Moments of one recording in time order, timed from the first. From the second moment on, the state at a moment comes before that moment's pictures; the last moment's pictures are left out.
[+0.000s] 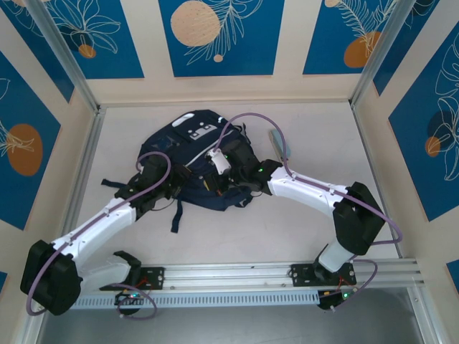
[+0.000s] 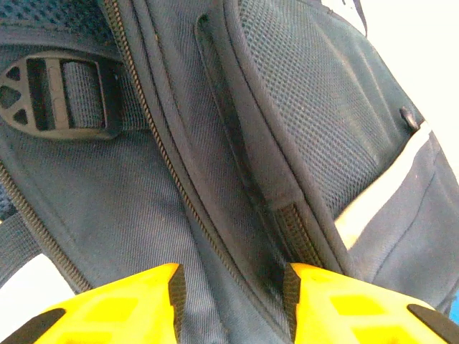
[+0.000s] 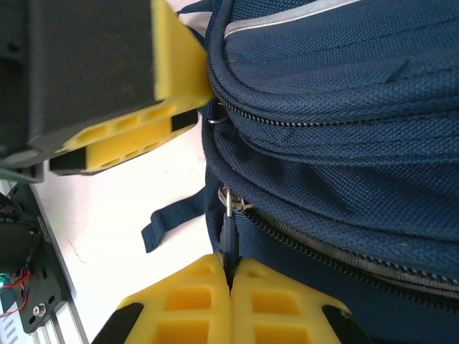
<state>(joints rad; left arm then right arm) -0.49 1.12 0.70 -0.27 0.01 -1.30 0.84 1.59 1.16 -0.33 -0.32 0.26</state>
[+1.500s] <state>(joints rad) -0.24 1.09 0.80 -0.69 -0.07 -0.93 0.86 1.70 1.29 -0.54 -0.25 0.36</state>
